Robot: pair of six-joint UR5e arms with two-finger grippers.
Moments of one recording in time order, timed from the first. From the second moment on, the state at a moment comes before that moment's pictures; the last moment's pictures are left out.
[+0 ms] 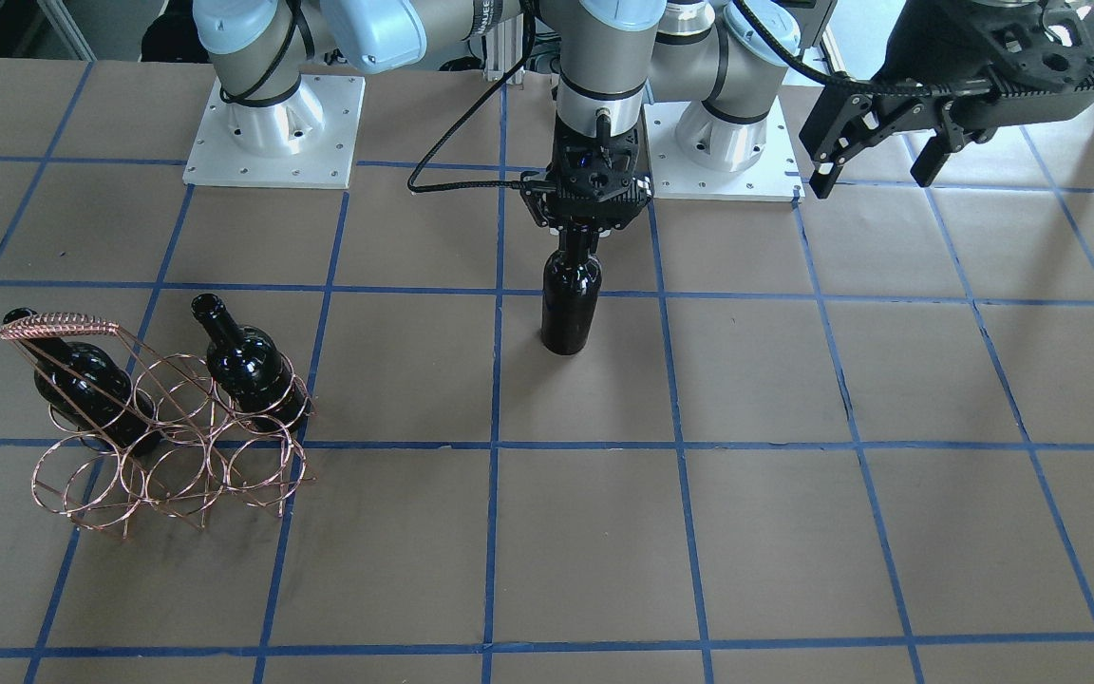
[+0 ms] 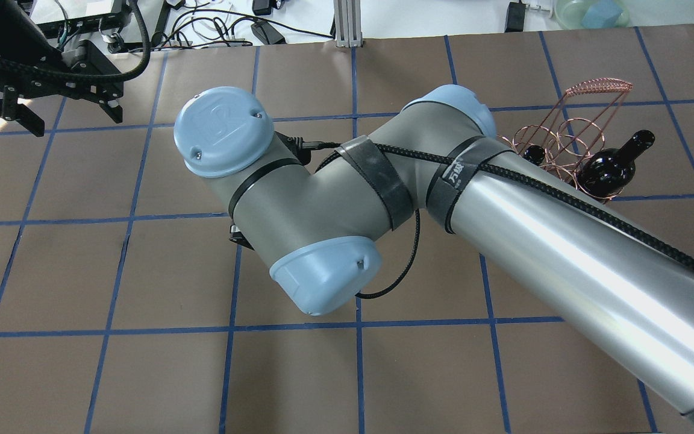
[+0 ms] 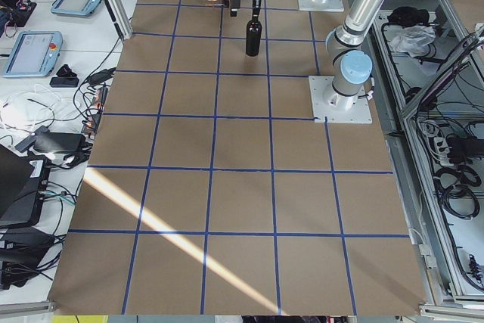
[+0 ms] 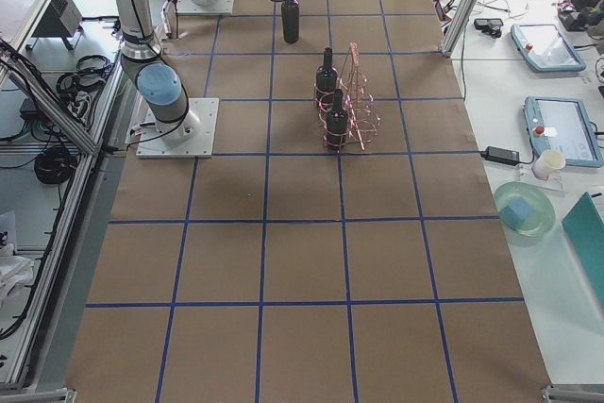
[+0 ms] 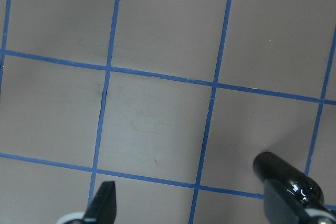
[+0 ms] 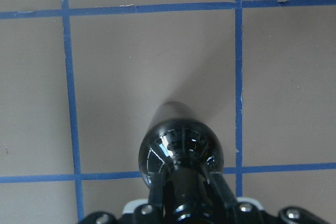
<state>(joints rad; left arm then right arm) -1.44 -1.48 -1.47 -1.68 1.59 -0.04 2.23 -1.33 1.59 -1.87 -1.59 0.69</state>
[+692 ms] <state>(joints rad) -1.45 -1.48 -1.48 -1.68 1.59 -0.04 2.03 -1.51 1.59 -1.66 -1.61 0.47</state>
